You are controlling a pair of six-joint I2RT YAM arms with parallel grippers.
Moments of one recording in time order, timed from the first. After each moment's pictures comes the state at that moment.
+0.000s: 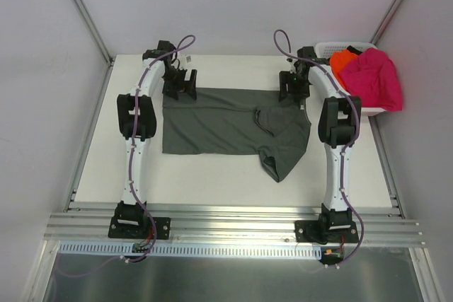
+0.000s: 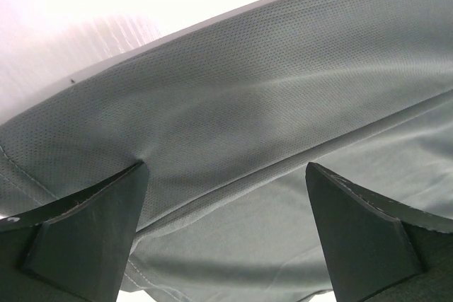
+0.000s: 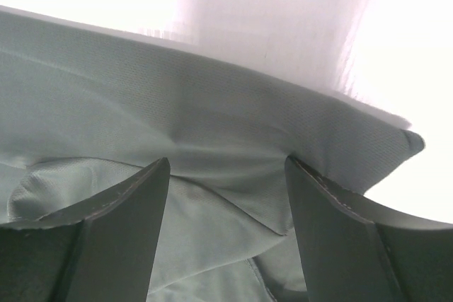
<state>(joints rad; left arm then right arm) -0.09 2.57 2.42 -1.10 0.41 0.06 0.12 2.40 2.12 -0.88 -0.18 0.03</state>
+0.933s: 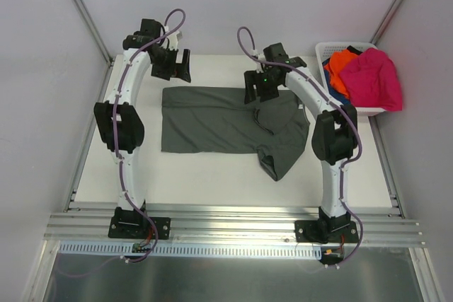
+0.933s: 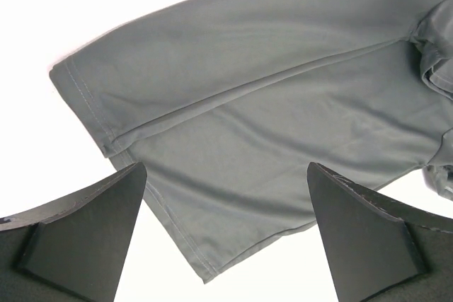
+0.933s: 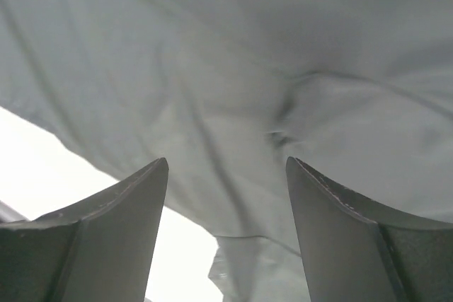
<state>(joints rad) -0.09 2.18 2.24 -1.08 0.38 0.06 0.38 2.13 1.96 -0.86 -0.29 0.11</state>
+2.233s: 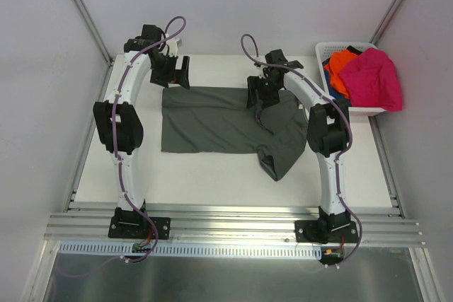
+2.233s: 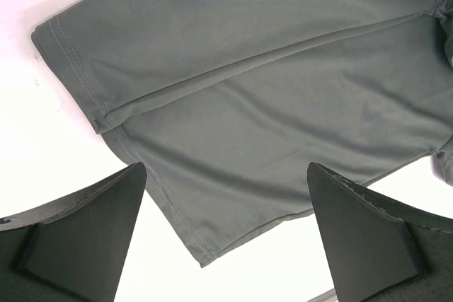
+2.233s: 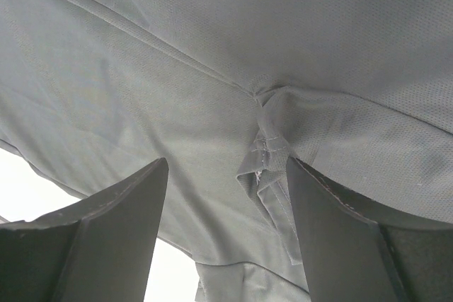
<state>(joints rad) -0.09 2.15 2.15 -1.09 0.36 0.06 0.35 2.27 1.99 -0.86 -0.33 0.16</state>
